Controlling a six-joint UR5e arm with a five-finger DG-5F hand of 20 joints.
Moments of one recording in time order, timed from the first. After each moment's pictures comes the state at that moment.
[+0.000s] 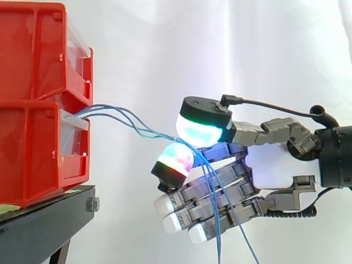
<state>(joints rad) 0.10 -2.30 -1.19 -2.85 -1.16 -0.03</state>
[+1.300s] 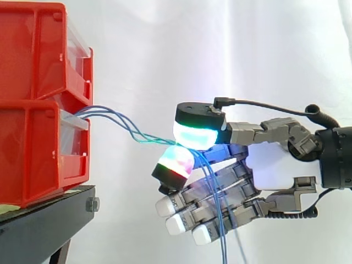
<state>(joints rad) 0.11 -2.30 -1.19 -2.86 -1.16 -0.03</state>
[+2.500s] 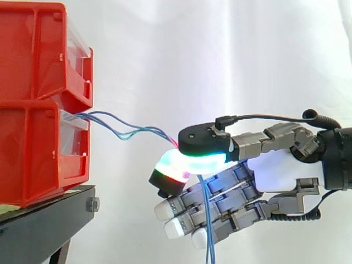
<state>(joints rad) 0.11 -2.30 -1.19 -2.88 -1.16 -0.01</state>
